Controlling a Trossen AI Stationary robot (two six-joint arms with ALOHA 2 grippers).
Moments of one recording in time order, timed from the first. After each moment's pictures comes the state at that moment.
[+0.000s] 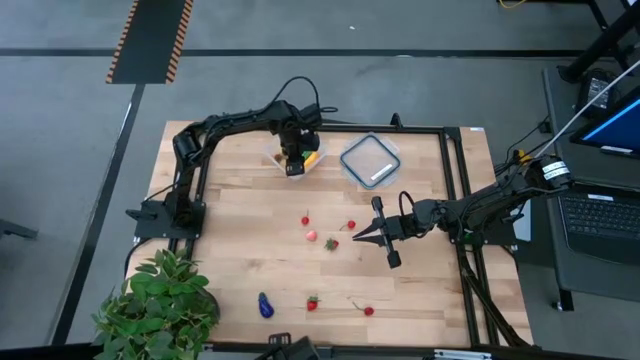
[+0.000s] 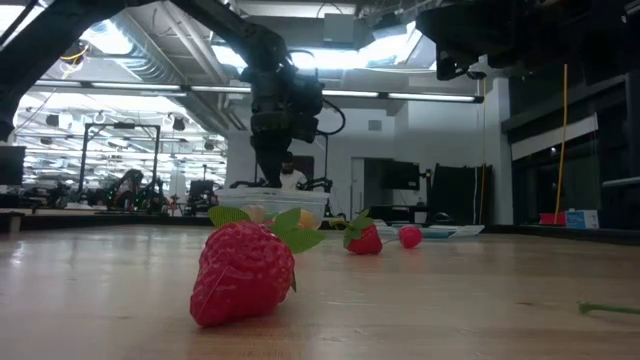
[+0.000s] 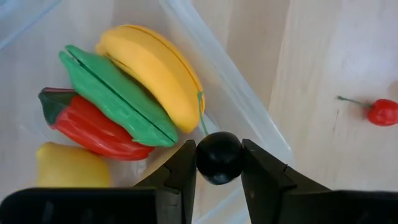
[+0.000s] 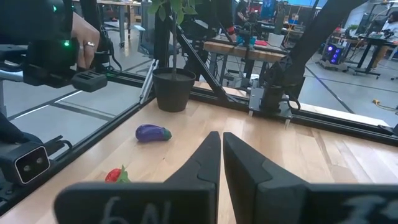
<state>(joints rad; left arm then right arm) 0.56 2.03 1.66 -1.10 0.17 0.40 0.25 1.30 0.41 0.85 0.00 -0.13</state>
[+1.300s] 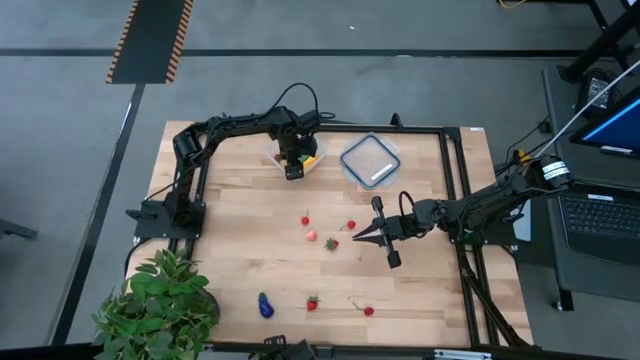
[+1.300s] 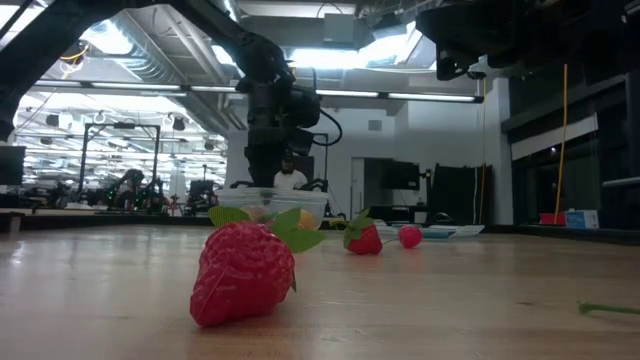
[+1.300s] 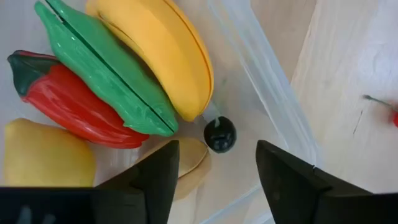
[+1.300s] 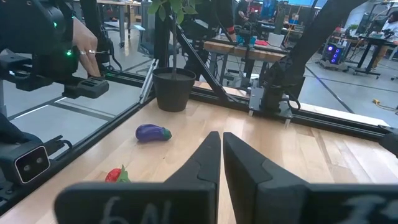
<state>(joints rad) 0.56 2.03 1.58 -1.05 0.14 0.32 0.25 1.30 0.41 0.85 0.00 -0.13</state>
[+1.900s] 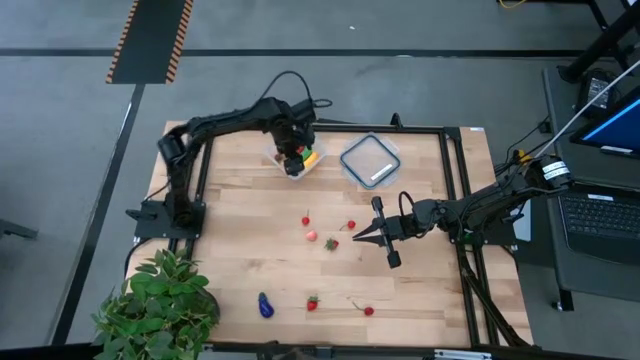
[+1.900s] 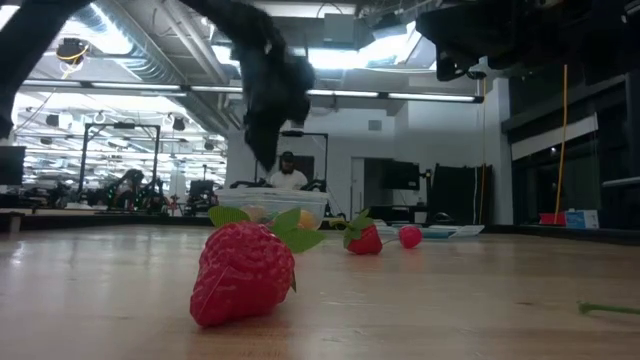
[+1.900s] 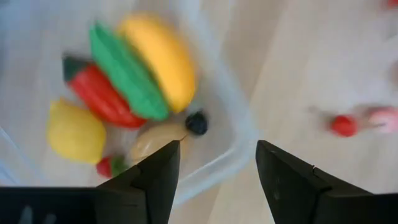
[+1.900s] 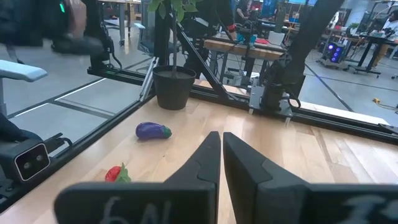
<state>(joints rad) 0.55 1.90 1.62 -1.12 0.17 0.21 0.25 1.30 0.41 0.84 0.00 -0.14</state>
